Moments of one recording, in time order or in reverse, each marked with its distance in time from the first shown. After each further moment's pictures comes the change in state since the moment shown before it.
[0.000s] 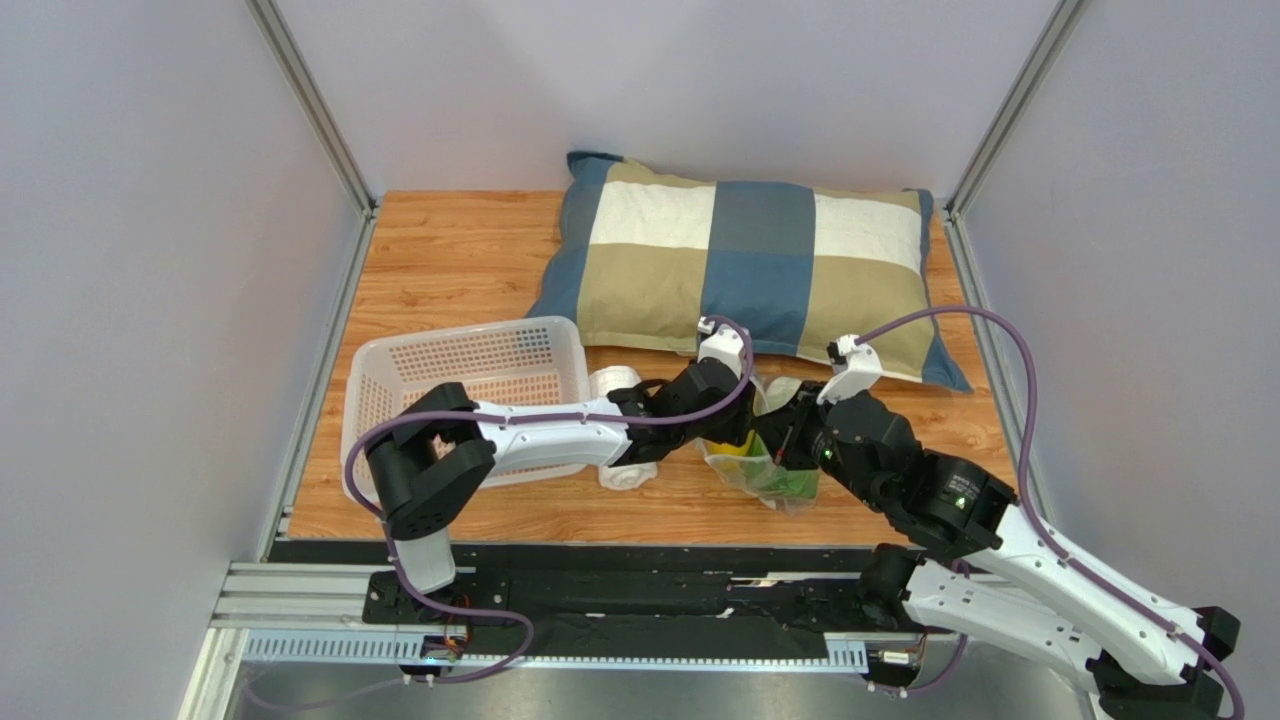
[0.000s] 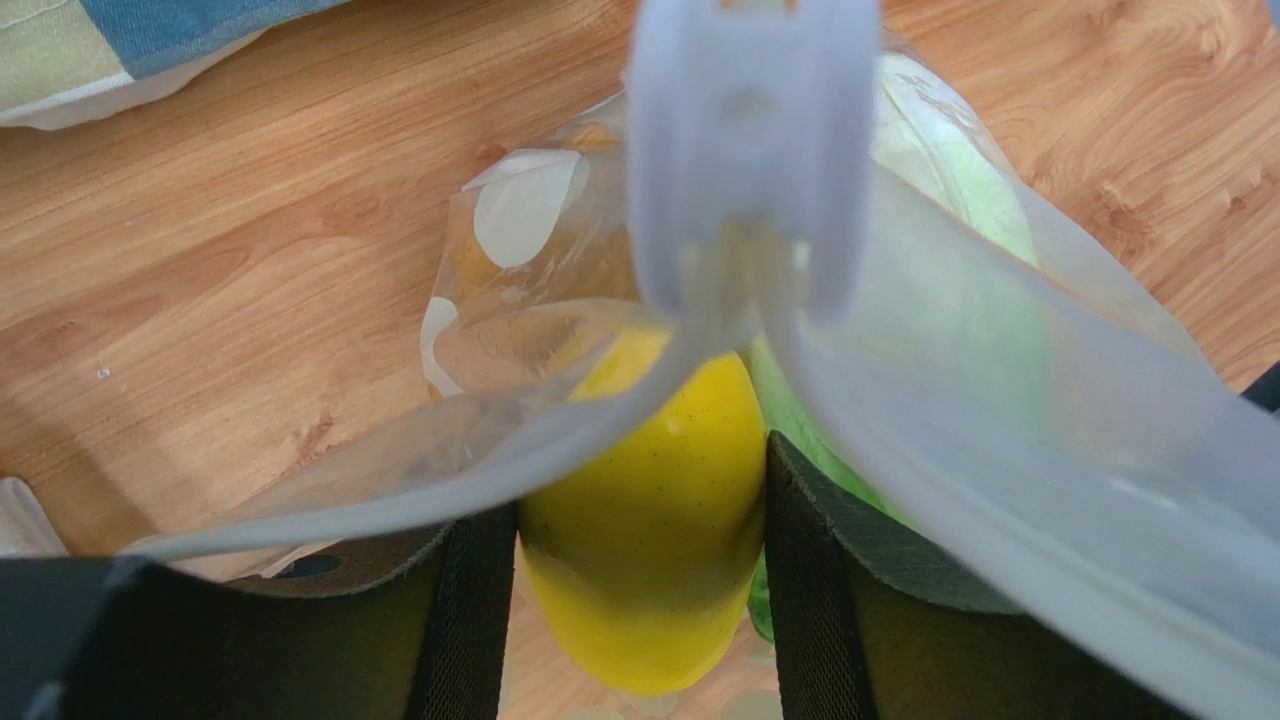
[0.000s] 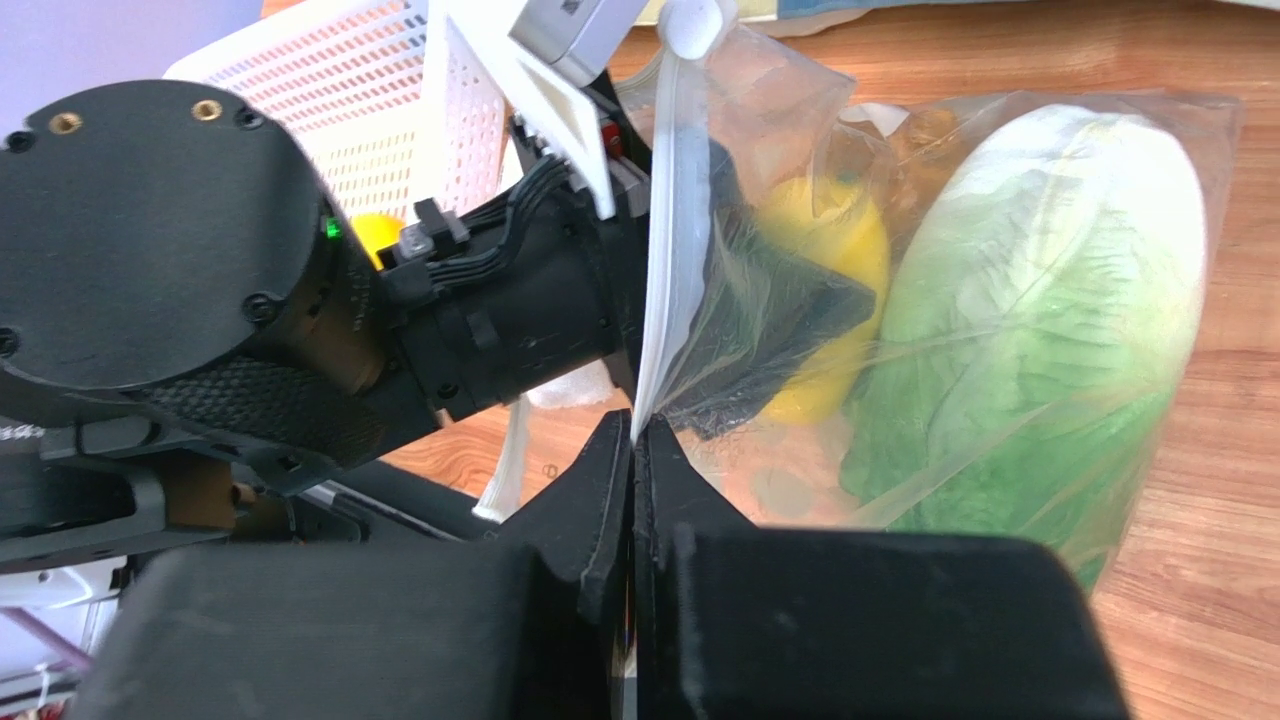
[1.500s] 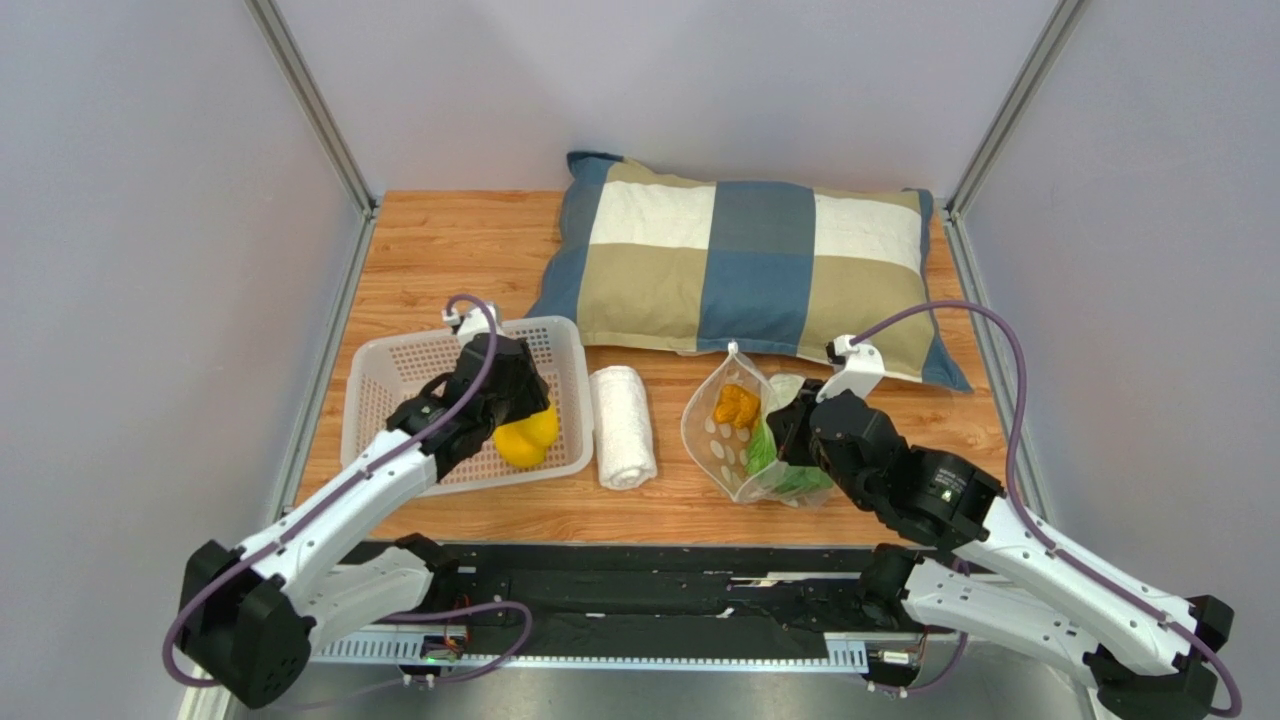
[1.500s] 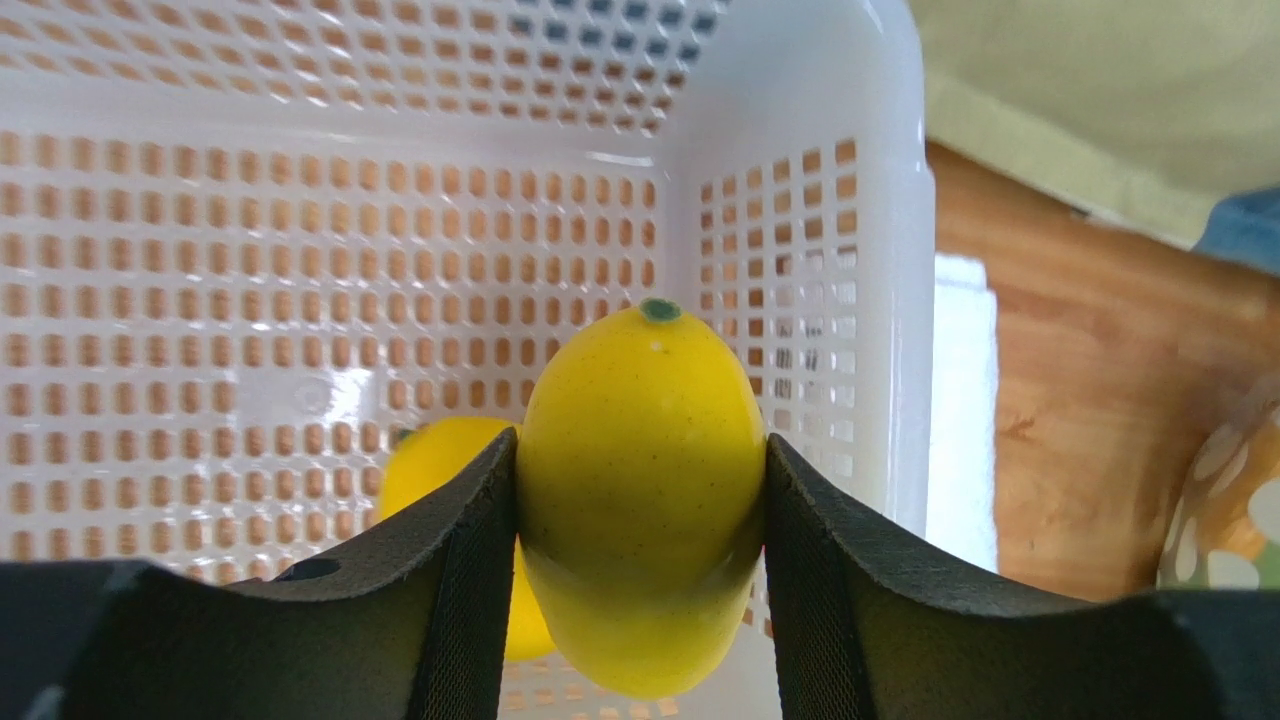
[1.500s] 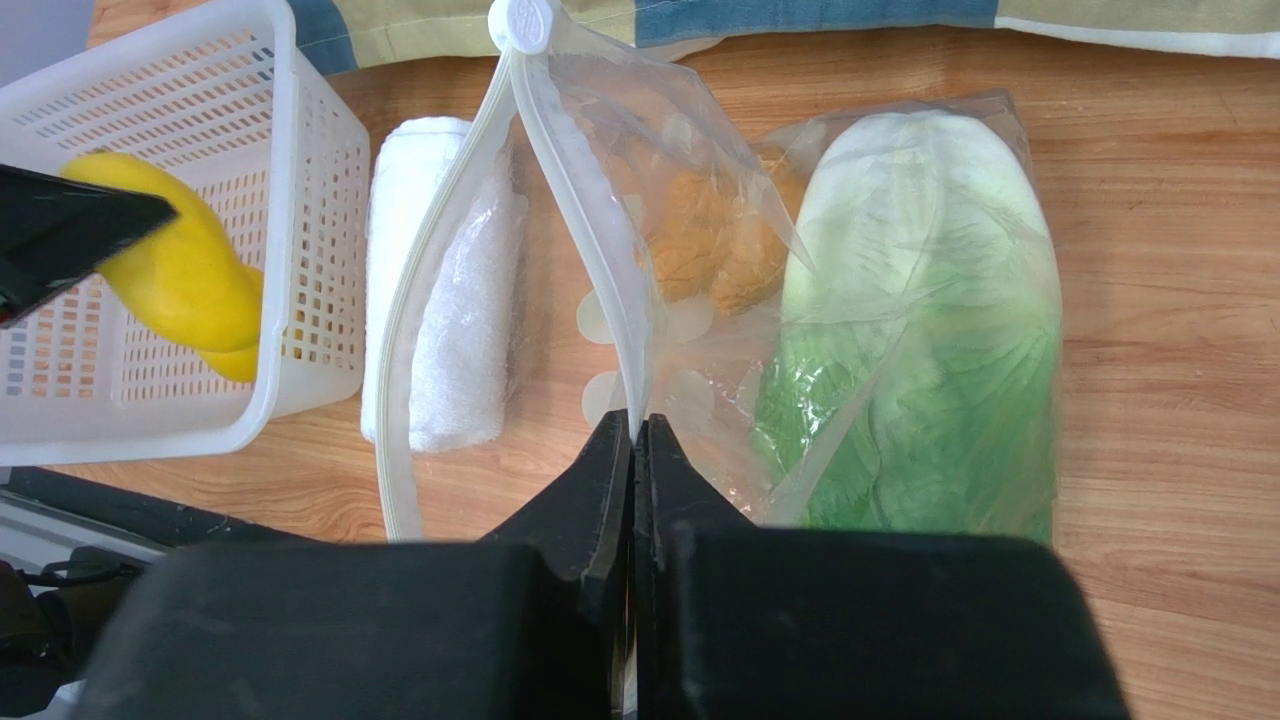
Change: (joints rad) left arm 0.562 -0.824 -0.439 -0.475 -0.092 -0.094; right arm 0.004 0.043 -0.001 -0.054 0.151 -0.020
